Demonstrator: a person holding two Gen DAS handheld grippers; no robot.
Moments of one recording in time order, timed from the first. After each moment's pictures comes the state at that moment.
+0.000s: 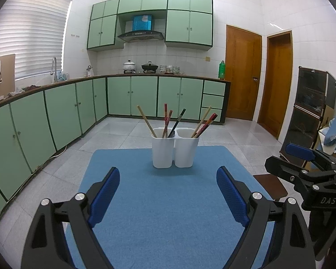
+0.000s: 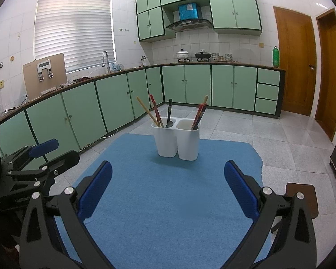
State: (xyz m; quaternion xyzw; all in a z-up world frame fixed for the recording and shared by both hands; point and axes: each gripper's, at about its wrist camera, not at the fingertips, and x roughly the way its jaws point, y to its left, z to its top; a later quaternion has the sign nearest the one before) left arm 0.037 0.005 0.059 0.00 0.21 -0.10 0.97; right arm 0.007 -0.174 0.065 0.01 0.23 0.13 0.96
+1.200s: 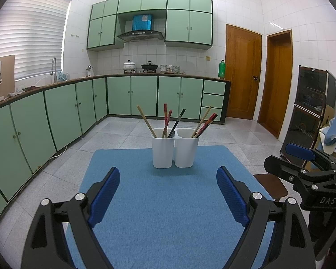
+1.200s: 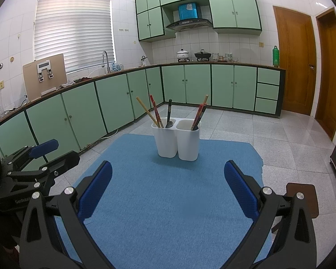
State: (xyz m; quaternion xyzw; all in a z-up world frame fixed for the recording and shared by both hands) left arm 0.036 0.008 0.057 0.00 0.21 -0.10 0.97; right arm 0.007 -0.174 0.064 0.01 0.23 0.13 0.96
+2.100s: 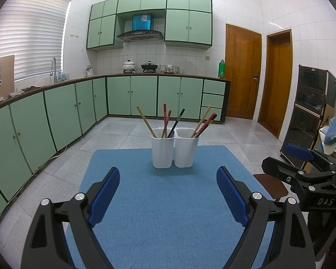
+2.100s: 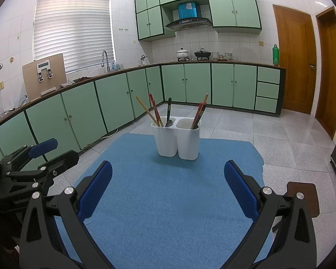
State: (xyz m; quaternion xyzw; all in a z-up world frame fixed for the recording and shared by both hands) left arm 0.036 0.006 0.056 0.00 0.21 -0.10 0.97; right arm 0.009 -0.174 0.063 0.01 0.23 0.13 0.96
